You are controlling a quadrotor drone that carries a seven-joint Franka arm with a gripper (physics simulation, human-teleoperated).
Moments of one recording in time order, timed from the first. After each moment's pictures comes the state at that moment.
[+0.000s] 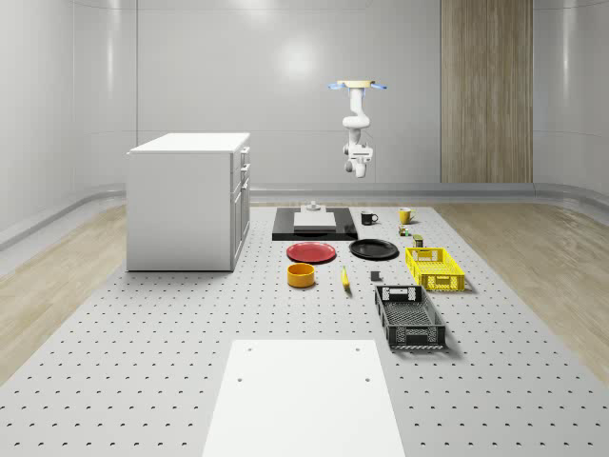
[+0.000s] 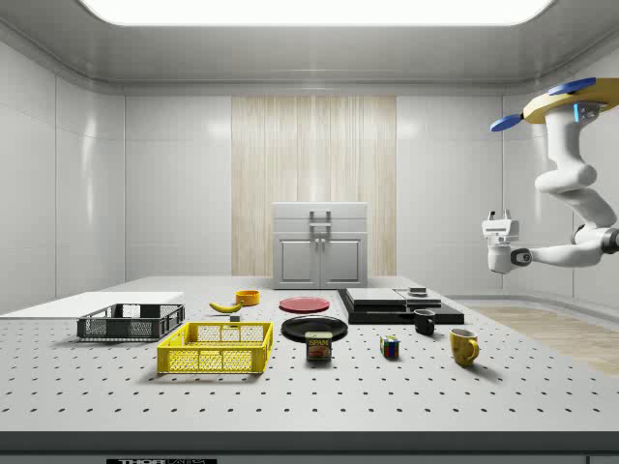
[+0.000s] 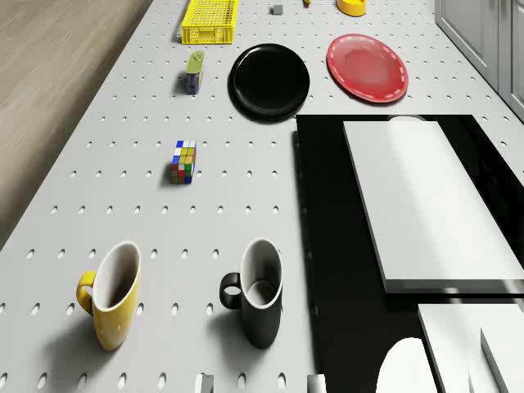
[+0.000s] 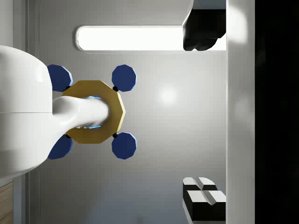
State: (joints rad) arm 0.00 -0.79 0.00 -2.34 0.00 1.55 0.79
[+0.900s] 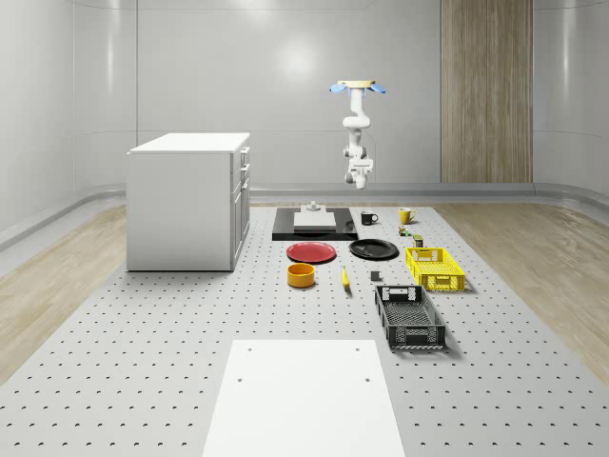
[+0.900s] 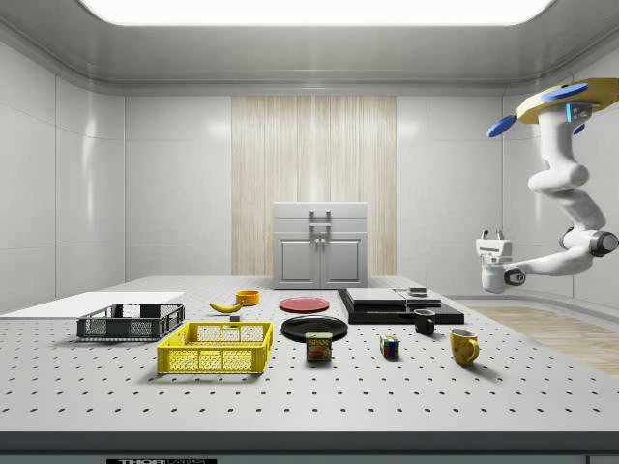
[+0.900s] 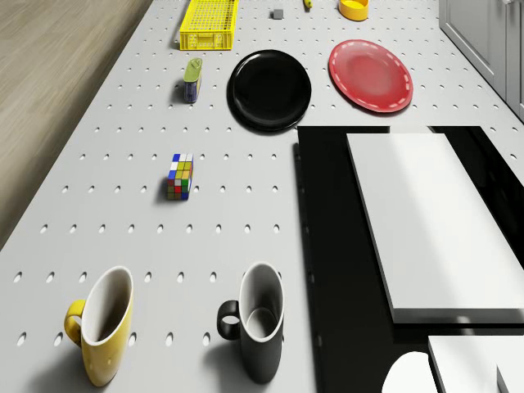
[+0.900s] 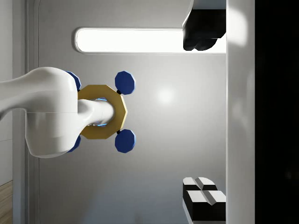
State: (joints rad) arm -0.01 -0.71 0.00 -2.06 0.00 1.37 0.78
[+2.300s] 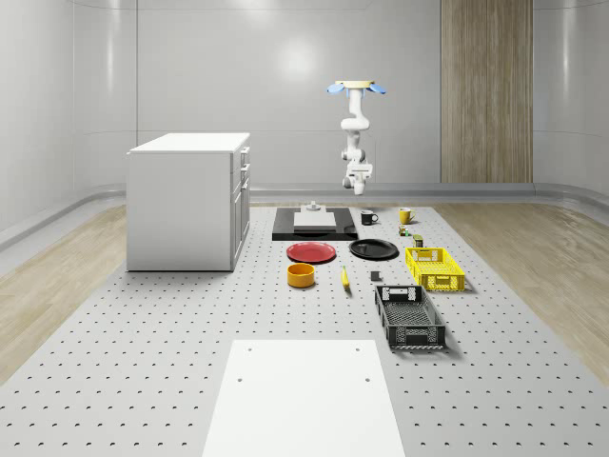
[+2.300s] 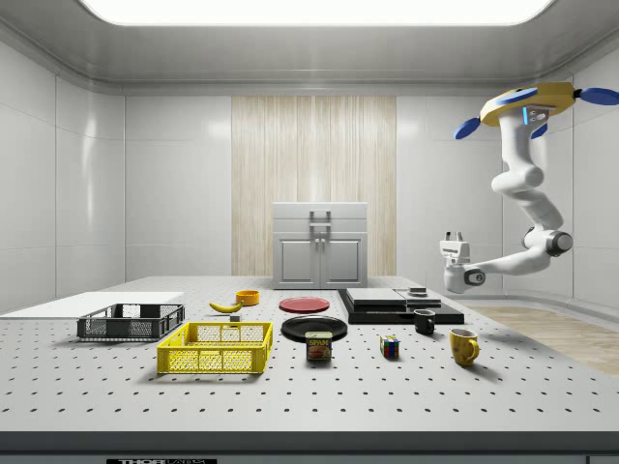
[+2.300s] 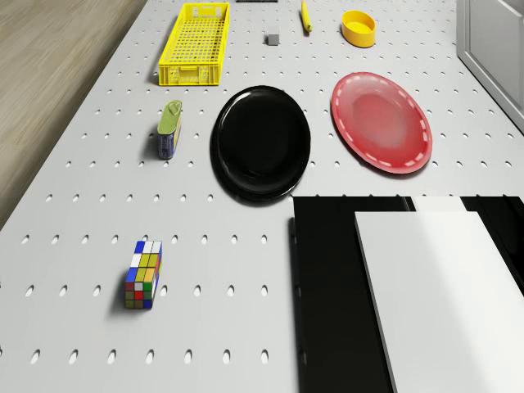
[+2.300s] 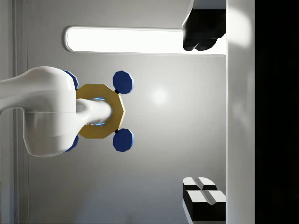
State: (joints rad) arm -0.01 -0.71 0.01 -2.05 0.00 1.38 0.78
